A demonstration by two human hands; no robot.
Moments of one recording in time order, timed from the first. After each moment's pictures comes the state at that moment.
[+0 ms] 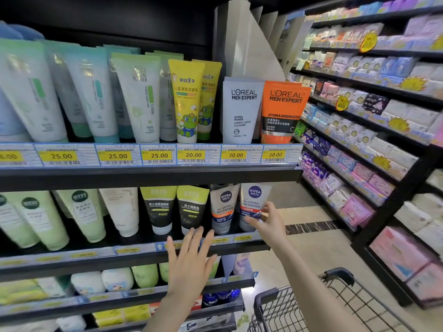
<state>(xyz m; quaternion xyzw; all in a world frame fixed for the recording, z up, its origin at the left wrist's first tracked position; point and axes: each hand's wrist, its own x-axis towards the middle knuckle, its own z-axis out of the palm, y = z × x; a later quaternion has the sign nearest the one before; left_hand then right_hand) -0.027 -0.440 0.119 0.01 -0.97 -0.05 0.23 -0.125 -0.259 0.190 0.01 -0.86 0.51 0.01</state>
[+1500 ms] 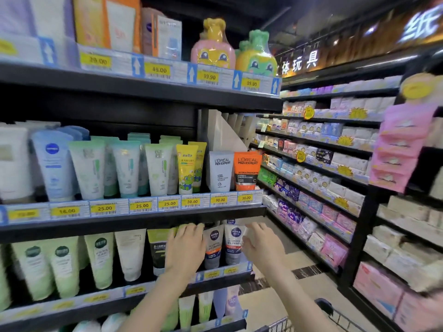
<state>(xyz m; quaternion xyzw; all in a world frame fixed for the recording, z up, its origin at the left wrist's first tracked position) -0.003 -0.449 0.285 -0.02 -0.95 -0.03 0.31 -0.024 -0.260 0.296 0.09 -0.96 0.17 0.21</state>
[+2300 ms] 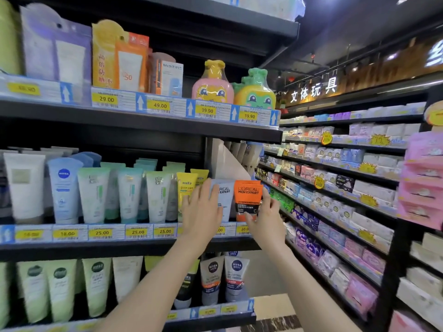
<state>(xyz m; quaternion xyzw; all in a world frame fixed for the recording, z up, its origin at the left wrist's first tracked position) -0.036 -0.408 0.414 0.01 -0.92 -0.05 0.39 -0.074 -0.260 0.397 0.08 -0.90 0.31 0.30</state>
